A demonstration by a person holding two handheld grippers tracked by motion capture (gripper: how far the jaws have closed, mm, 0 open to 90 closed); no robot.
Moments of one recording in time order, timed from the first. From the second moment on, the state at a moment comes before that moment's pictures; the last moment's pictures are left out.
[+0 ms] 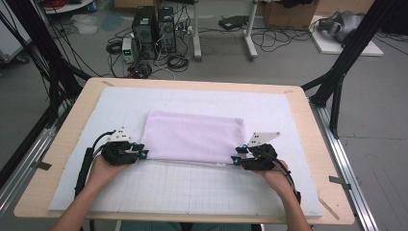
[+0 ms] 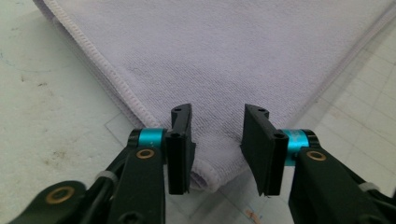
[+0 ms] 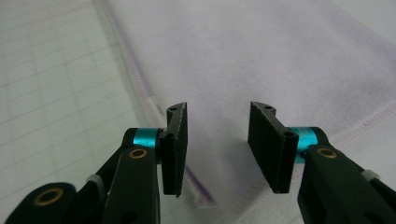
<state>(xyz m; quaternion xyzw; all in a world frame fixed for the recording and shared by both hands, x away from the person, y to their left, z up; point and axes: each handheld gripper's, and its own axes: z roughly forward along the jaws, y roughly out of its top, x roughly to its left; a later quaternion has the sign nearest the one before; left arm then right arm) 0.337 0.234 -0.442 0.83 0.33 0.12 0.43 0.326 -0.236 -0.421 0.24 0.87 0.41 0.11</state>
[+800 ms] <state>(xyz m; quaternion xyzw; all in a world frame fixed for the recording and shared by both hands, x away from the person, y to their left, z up) 0.335 0.243 -0.444 0.83 0.37 0.11 0.40 0.316 -0.231 -0.432 0.23 0.89 0.40 0.08</state>
